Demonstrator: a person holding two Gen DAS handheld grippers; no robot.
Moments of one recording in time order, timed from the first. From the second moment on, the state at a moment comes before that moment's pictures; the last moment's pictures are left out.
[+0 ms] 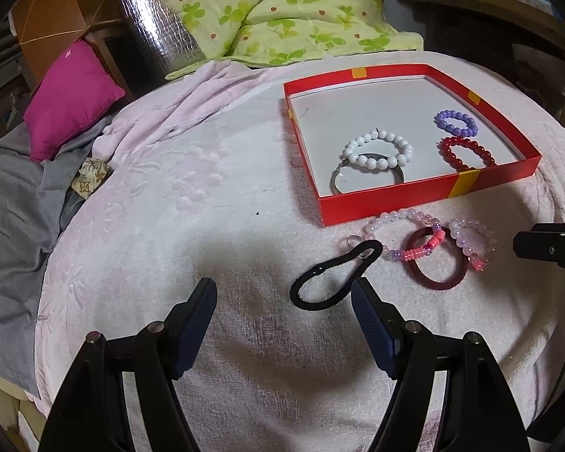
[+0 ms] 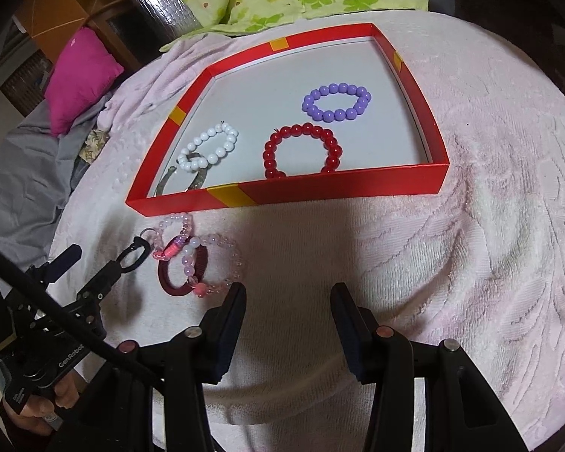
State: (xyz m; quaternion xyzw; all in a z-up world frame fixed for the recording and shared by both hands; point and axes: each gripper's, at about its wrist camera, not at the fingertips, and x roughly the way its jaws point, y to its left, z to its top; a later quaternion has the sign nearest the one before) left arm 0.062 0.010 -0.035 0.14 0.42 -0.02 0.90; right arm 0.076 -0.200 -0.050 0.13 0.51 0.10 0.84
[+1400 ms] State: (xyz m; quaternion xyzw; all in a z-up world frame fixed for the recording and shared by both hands) left arm 0.076 0.055 -0.047 0.09 0.47 0.01 0.88; right arm 0.084 -0.155 -0.042 0.13 0.48 0.17 0.85
